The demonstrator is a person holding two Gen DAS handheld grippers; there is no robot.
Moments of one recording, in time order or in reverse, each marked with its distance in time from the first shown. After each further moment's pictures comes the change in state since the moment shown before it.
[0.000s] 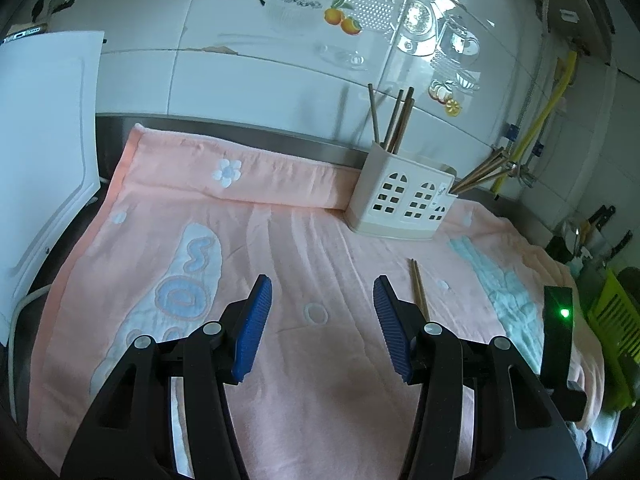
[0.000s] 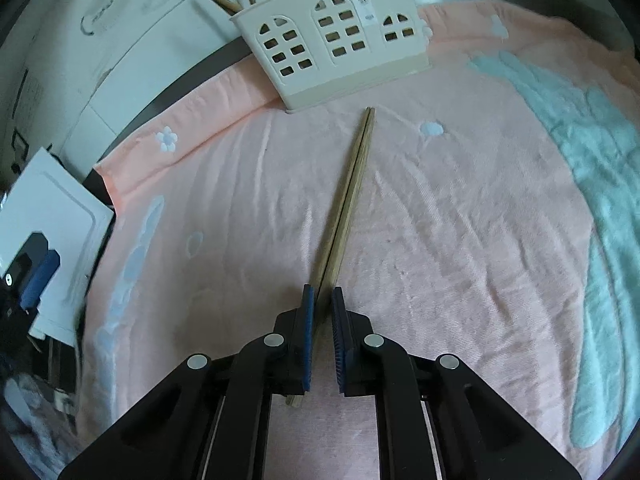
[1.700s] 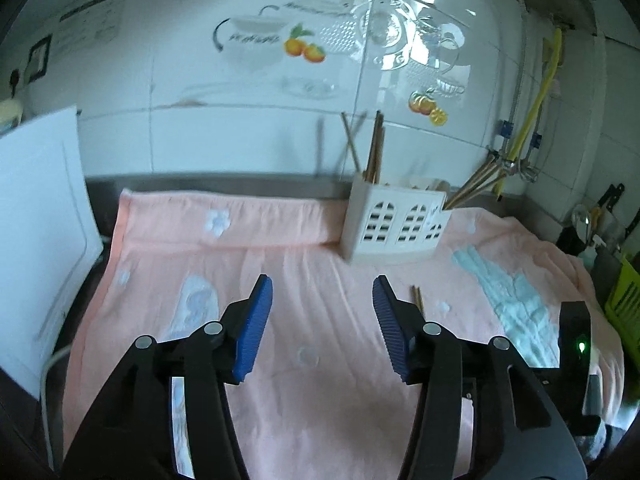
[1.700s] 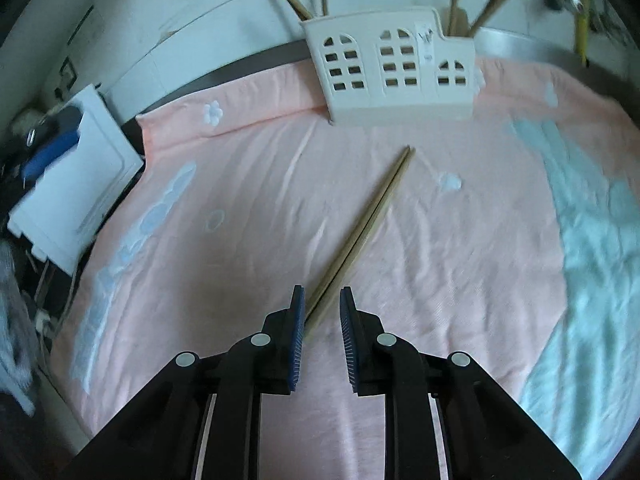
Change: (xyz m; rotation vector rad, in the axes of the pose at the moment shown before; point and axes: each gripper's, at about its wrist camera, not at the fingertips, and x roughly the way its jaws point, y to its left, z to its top) left arm -0.003 -0.039 0.033 0.117 -0.043 0.057; right arm -0.024 0.000 0.005 -0.233 0.011 0.064
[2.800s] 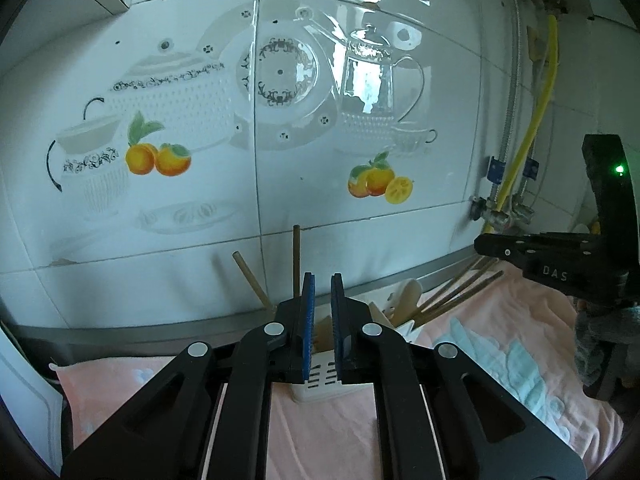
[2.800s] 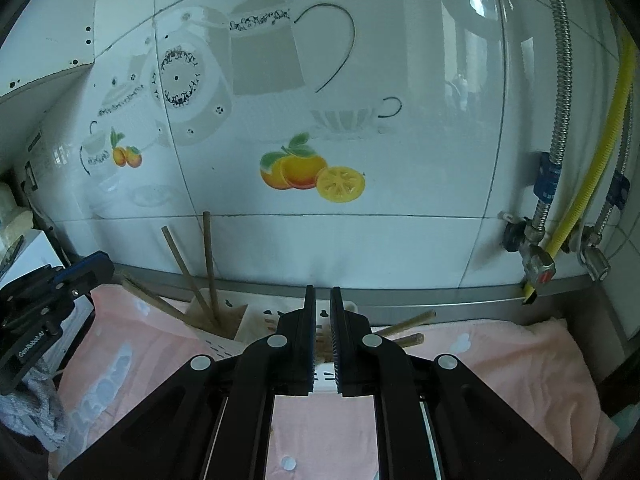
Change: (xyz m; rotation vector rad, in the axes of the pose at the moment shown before) left arm 0.113 -0.107 0.169 0.178 -0.040 -0.076; right arm -0.093 -0.087 0.274 -0.136 -0.288 -0.146
